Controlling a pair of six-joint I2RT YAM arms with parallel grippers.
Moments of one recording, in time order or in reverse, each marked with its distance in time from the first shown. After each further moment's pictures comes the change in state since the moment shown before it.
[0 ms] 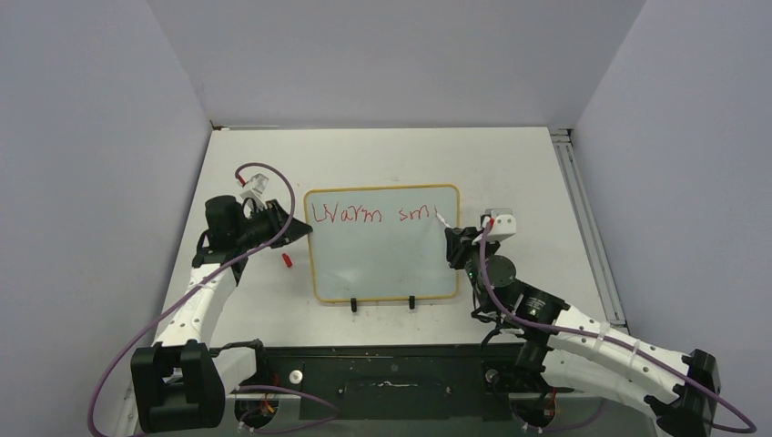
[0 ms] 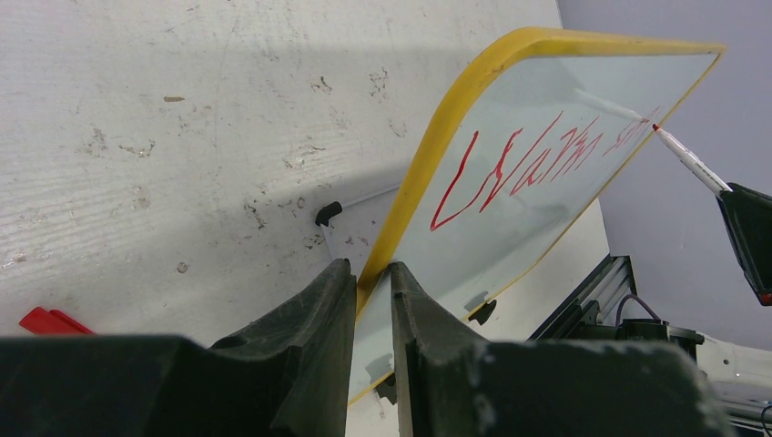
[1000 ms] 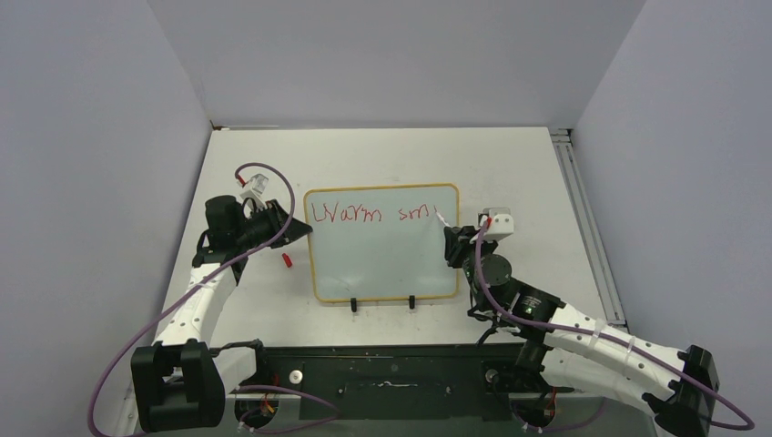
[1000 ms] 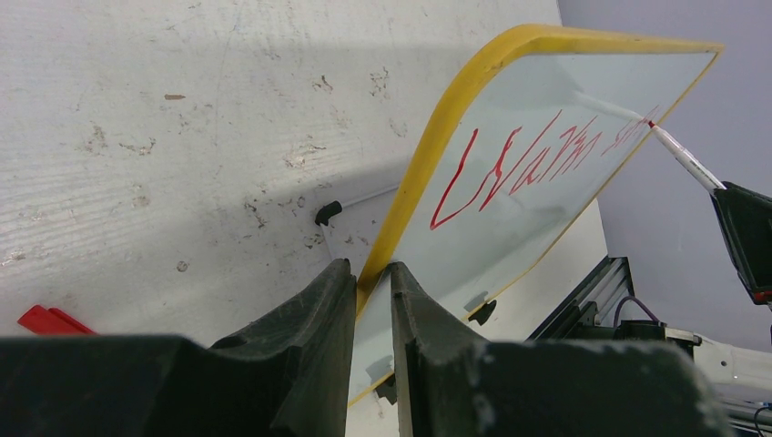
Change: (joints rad) left arm 0.002 0.005 0.000 0.000 0.000 -0.005; right arm 0.000 0.037 0.004 0.038 0.023 -0.008
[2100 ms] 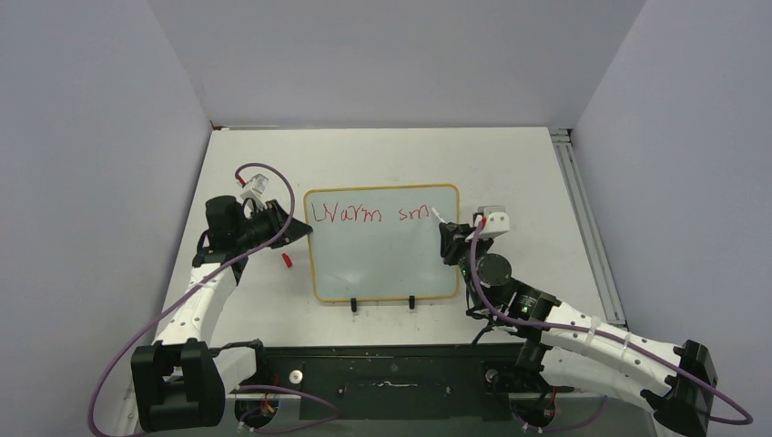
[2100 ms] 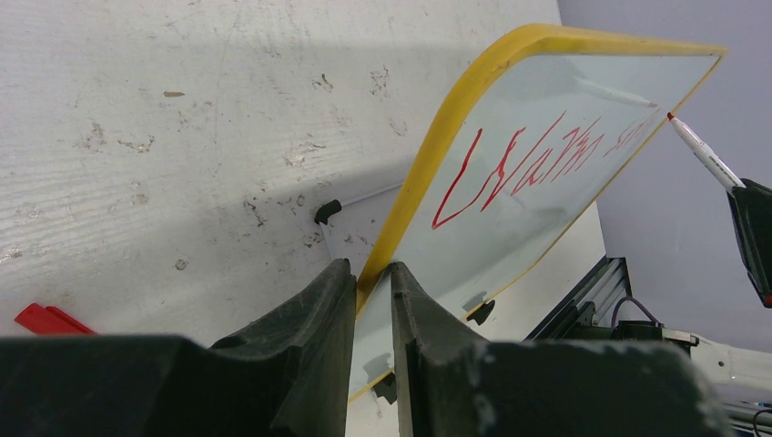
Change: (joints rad) left arm 0.000 0.001 -0.001 0.001 0.000 -0.006; right arm 0.018 0.027 0.002 0.094 -0.015 -0.069
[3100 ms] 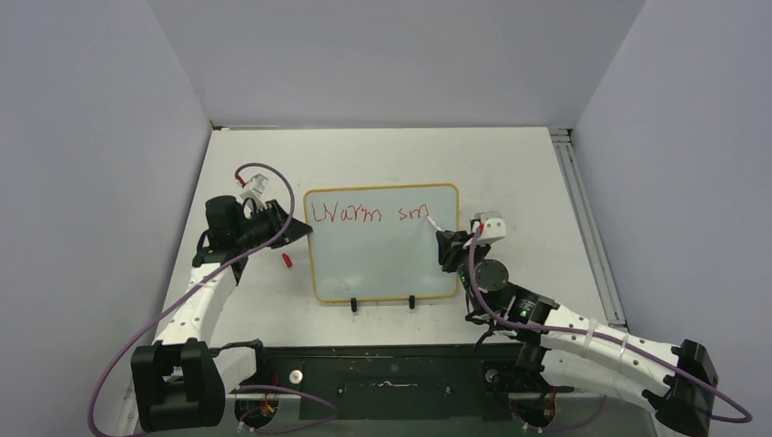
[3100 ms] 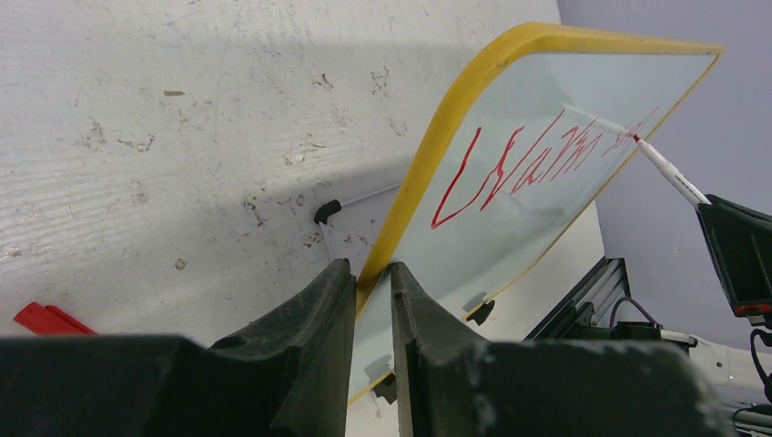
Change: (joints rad) left arm 0.000 0.000 0.000 0.001 0.000 -0.002; right arm 0.013 -0.009 -0.062 0.016 -0.015 0.040
